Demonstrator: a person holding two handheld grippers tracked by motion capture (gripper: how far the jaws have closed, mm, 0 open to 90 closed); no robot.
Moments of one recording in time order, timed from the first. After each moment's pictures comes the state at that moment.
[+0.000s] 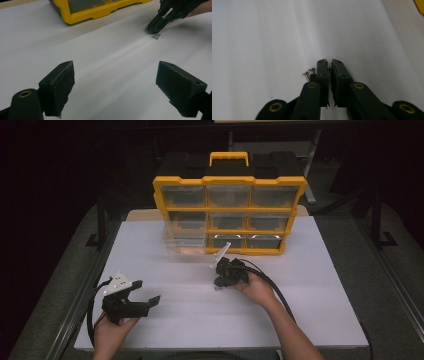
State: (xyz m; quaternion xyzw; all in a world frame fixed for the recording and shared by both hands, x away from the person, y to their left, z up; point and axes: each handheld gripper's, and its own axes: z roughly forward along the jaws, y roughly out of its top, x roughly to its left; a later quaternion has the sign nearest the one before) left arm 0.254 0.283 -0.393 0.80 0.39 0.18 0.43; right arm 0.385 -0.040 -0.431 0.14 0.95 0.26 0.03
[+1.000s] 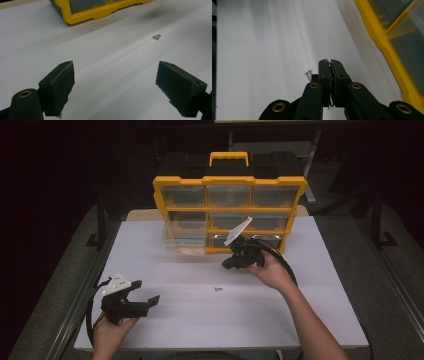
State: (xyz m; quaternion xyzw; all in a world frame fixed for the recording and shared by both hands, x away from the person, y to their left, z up) left arm 0.253 0.283 -0.392 0.79 0.40 0.18 0.43; right arm 0.390 -0.081 -0.348 0.17 0.93 0.32 0.02
